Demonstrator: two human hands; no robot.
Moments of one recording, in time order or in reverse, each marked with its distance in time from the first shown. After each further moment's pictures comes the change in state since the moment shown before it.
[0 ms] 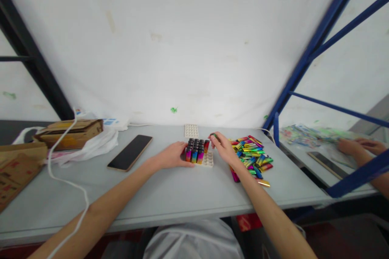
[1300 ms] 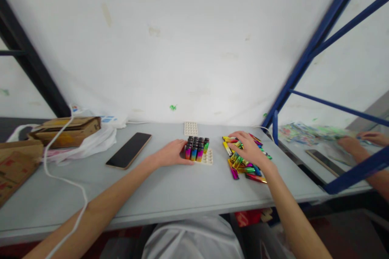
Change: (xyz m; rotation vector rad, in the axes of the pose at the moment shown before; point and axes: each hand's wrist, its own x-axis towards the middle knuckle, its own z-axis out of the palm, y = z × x) left_hand 0.000 0.005 -0.003 0.020 0.017 -0.017; right_hand -0.035 0.004 -0.105 -0.777 -0.122 -0.114
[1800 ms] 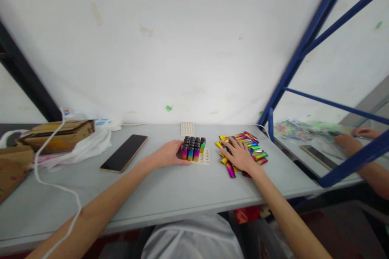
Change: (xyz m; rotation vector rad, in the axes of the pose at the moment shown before) left_hand -0.002 0.003 -0.002 -0.022 -0.010 -0.010; right_hand -0.026 -0.002 0.050 -0.275 -0.140 0.207
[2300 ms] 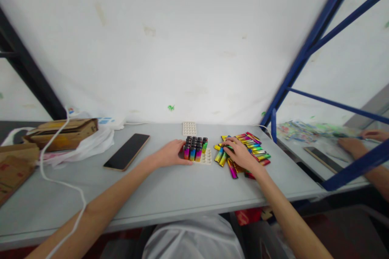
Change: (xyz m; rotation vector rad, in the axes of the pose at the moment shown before) left_hand 0.000 -0.001 0.000 0.017 0.011 -0.026; right_hand 0.015 0.002 -0.009 0.276 0.083 -0.208
